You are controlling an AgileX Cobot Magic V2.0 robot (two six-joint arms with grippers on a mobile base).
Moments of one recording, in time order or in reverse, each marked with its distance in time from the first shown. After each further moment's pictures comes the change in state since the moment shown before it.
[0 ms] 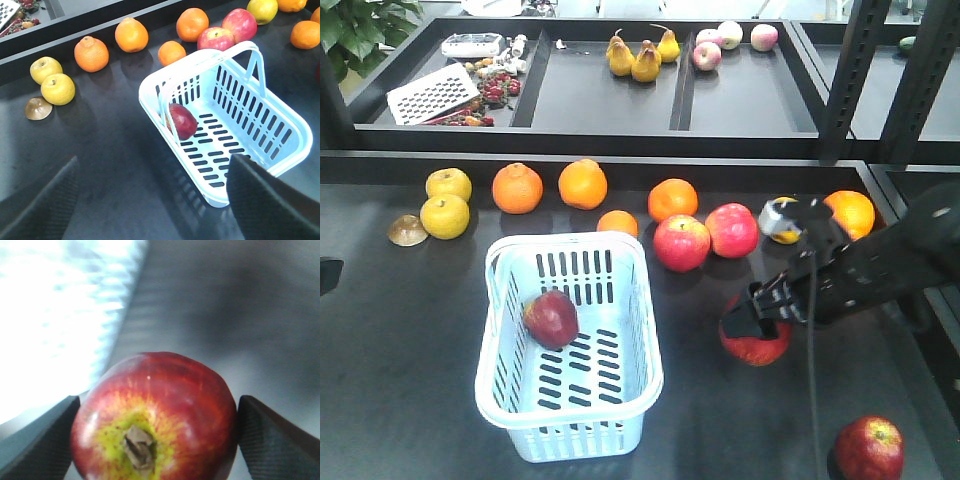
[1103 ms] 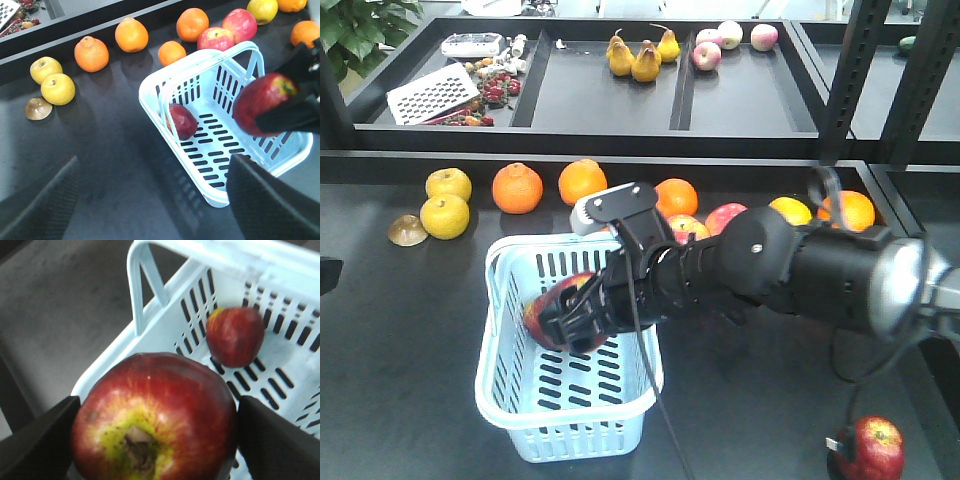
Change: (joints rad) left arm 0.000 0.000 0.000 0.000 0.000 0.000; right arm 0.523 0.091 -0.136 0.112 -0.372 0.070
